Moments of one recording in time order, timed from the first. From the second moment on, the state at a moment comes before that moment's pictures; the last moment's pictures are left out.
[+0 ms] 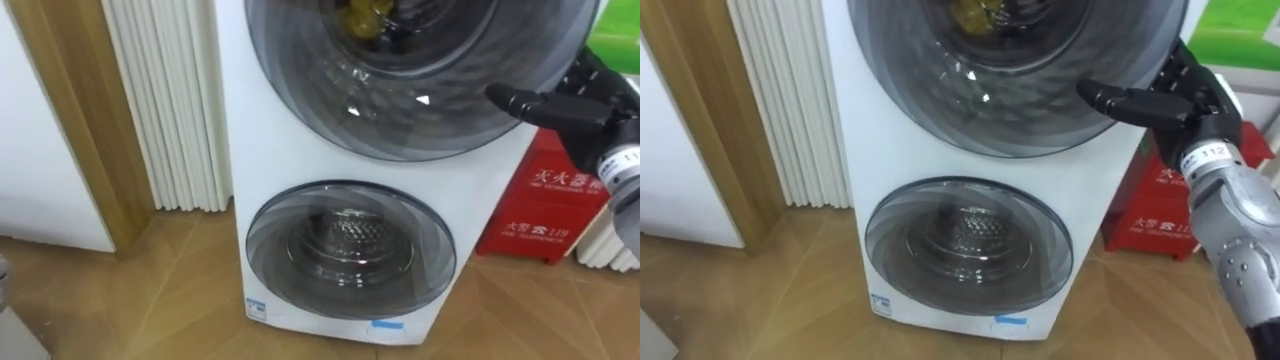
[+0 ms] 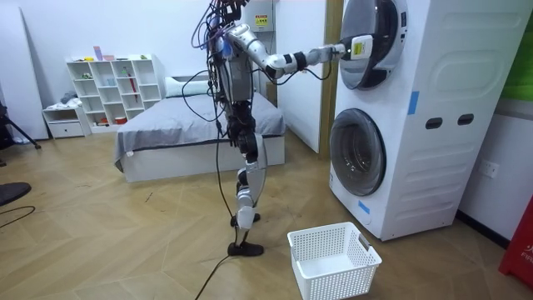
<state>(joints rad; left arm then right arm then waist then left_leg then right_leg) 0.30 0.29 0.14 1.04 0.16 0.08 0.05 -0.47 -0.70 0.04 0.24 0.86 0.07 -0.08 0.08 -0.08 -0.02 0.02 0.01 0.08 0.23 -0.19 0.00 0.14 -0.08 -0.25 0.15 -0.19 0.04</state>
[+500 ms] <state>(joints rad) 0.30 0.27 0.15 1.04 0.14 0.08 0.05 -0.26 -0.66 -0.05 -0.07 0.82 0.07 -0.03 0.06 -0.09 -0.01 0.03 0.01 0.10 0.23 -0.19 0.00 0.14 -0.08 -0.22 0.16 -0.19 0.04</state>
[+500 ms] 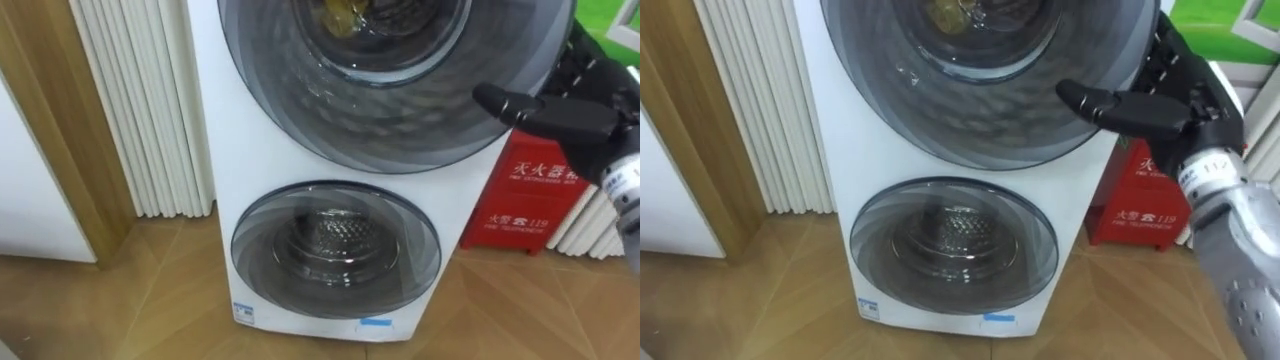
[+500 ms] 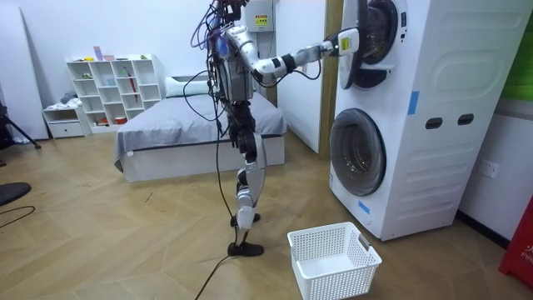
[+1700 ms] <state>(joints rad) 0.22 0.26 0.03 1.08 0.07 0.07 0.05 -0.05 -0.43 -0.04 -0.40 0.62 0.06 0.12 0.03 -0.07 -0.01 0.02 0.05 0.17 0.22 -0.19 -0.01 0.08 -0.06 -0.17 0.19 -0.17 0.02</state>
